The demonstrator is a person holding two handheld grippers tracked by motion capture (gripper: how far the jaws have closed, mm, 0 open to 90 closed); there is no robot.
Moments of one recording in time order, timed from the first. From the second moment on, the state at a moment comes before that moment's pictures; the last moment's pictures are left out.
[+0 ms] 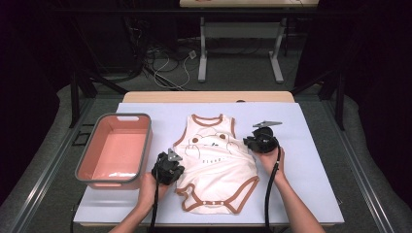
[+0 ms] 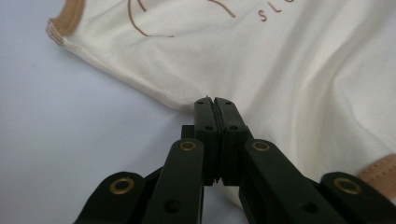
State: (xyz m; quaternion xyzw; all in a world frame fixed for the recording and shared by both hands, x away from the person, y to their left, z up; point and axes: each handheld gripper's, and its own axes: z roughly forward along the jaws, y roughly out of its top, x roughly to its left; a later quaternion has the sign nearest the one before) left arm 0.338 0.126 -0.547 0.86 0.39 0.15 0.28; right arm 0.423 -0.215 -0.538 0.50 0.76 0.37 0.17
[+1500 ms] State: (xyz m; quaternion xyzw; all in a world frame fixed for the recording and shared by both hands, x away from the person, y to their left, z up) left arm 0.335 0.134 -0.548 0.86 0.39 0.15 0.28; right arm 0.442 -0.205 -0.555 0.48 0.79 0.32 0.21
